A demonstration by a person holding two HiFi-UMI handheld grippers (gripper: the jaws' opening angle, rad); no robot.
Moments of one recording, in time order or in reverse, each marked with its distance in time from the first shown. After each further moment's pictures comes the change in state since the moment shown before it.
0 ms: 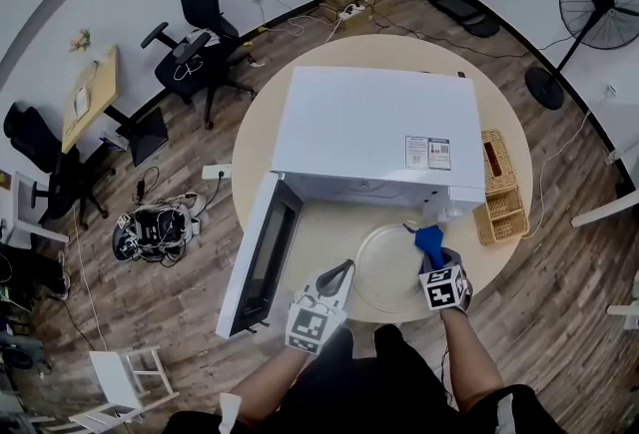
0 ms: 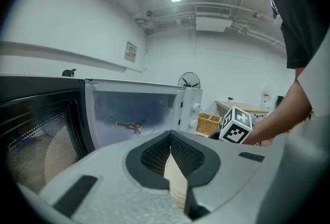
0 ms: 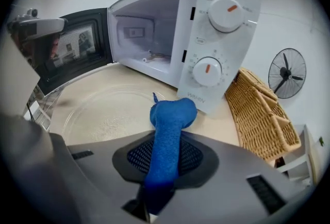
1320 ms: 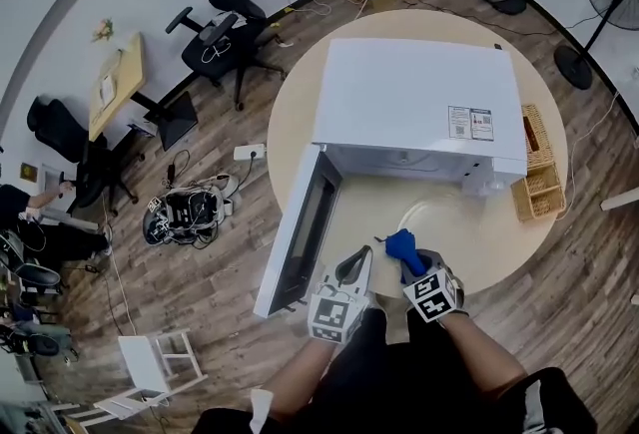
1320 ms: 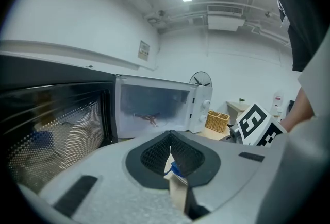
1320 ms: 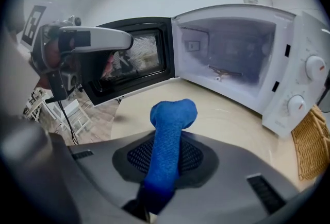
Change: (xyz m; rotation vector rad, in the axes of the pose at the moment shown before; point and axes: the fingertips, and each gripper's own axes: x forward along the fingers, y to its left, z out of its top) left arm -0.045 0.027 -0.026 -0.078 0.019 0.121; right arm -0.033 0.186 0.044 -0.144 -0.118 0.372
